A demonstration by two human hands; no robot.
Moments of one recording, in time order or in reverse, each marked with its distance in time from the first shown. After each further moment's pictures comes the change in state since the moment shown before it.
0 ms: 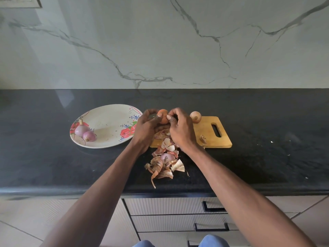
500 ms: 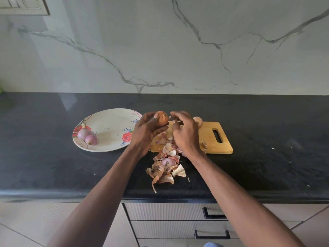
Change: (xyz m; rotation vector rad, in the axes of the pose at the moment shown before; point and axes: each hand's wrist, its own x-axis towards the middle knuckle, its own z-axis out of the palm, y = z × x) left_hand 0.004 0.005 -0.006 -0.145 0.042 -0.021; right_hand 0.002 -0.001 -0.007 0.012 0.102 -0.006
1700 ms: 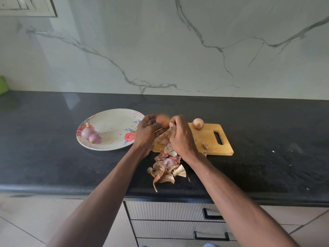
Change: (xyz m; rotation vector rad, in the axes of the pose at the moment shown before) left_hand -0.001 -0.005 -0.001 0.079 0.067 0.026; right_hand -0.009 0.007 0.015 -0.143 -0.073 -0.231
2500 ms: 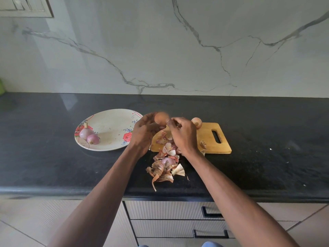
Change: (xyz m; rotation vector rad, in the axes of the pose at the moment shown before) left_hand 0.001 0.006 -0.004 -0.129 -0.075 -0.028; right_hand 0.007 -0.009 -0.014 0.218 0.042 0.320
